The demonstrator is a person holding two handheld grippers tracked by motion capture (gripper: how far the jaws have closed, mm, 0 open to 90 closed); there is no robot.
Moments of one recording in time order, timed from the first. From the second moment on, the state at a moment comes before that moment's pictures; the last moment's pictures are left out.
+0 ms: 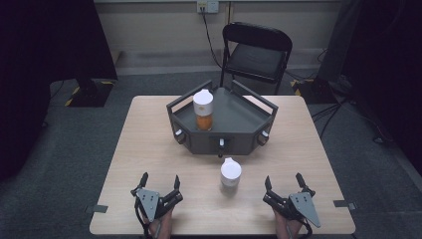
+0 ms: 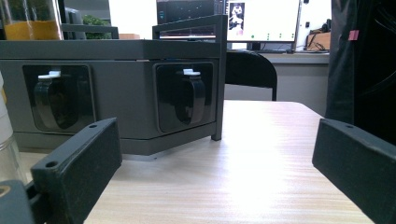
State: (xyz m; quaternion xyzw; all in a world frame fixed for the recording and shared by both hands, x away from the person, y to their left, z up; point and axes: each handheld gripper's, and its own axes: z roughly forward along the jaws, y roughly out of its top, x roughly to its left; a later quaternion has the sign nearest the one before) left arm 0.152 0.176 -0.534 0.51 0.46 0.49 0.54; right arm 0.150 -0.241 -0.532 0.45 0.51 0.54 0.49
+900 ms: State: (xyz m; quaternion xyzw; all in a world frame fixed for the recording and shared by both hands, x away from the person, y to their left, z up) left arm 0.151 0.174 -0.534 0.50 0.47 0.49 0.54; right arm 0.144 -0.238 -0.527 0.43 0.52 0.54 0.50
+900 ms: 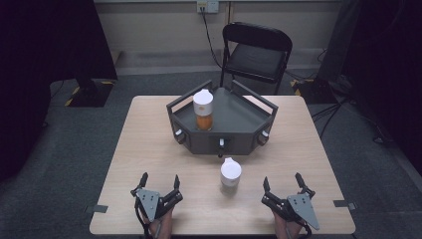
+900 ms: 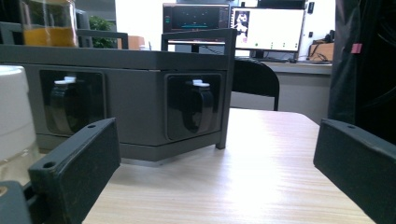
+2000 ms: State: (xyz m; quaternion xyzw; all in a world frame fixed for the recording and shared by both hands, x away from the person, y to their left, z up) left arm 0.151 0.175 -0.533 0.51 0.46 0.49 0.54; right arm 0.146 -0.231 -0.495 0.39 0.55 0.59 0.45
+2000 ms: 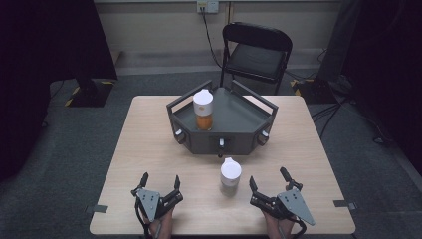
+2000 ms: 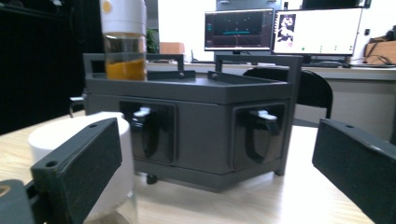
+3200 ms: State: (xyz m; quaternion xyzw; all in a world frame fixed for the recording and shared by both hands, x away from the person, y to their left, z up) left arm 0.151 0.176 -0.533 0.51 0.46 0.49 0.54; right arm 0.166 -0.198 -0.486 0.34 0.58 0.62 0.40
